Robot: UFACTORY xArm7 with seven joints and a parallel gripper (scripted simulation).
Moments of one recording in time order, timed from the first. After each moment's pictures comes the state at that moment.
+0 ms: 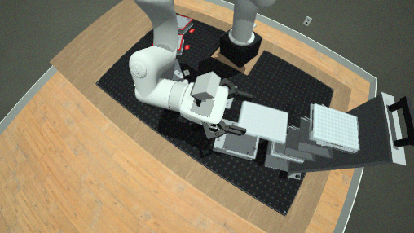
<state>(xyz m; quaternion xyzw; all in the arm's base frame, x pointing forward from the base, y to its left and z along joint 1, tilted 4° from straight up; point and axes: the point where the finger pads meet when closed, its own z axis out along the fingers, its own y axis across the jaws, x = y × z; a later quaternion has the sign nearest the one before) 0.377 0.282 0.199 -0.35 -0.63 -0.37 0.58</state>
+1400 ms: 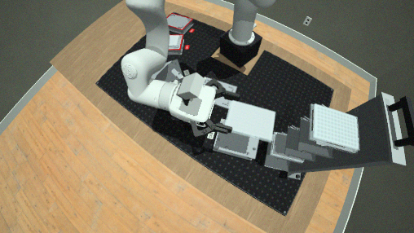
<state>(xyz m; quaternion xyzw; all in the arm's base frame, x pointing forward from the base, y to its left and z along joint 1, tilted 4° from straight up) 0.393 0.254 0.186 -0.35 -0.63 -0.37 0.58</state>
